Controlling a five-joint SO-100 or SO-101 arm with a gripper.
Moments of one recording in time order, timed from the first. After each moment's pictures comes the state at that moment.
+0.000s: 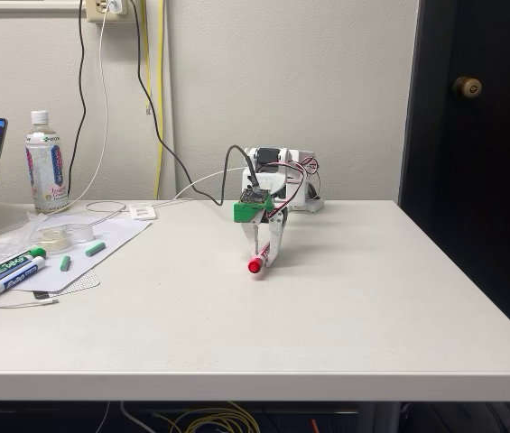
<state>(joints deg) 10.5 15.4 -9.2 99.9 -86.7</state>
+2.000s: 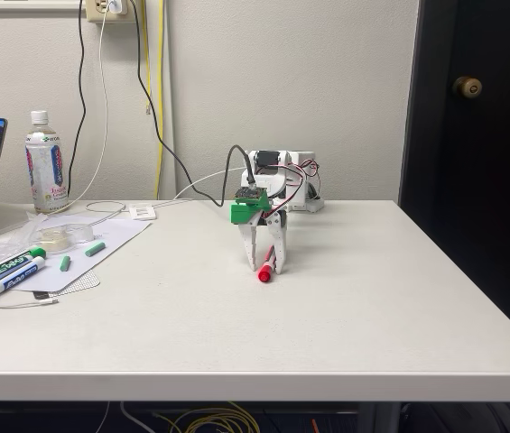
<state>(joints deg) 10.6 12.2 -11.0 93.6 -82.7</state>
